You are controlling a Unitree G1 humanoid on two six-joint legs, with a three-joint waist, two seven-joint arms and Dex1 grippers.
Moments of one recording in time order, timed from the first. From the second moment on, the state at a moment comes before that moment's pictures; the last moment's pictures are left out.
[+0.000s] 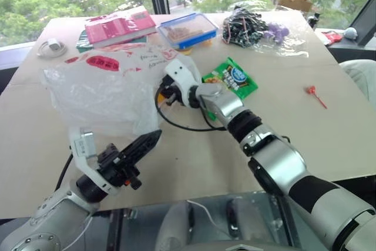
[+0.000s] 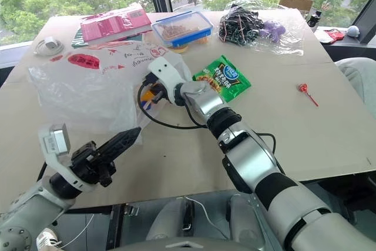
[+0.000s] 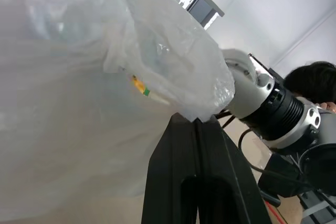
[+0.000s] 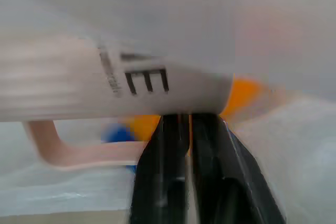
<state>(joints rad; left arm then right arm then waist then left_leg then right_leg) 0.42 0.59 0.43 -0.76 -1.35 0.59 -0.44 -1.19 0.17 0.28 0.99 0.13 0.23 0.50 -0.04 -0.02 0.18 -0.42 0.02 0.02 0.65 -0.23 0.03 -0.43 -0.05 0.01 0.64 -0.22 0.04</state>
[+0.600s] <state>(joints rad) 0.35 0.55 0.42 -0.62 -1.32 0.56 -0.51 -0.84 -0.01 0.37 0.13 0.17 0.45 0.70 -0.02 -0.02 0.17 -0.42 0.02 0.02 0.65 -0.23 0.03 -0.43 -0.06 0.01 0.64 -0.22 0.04</state>
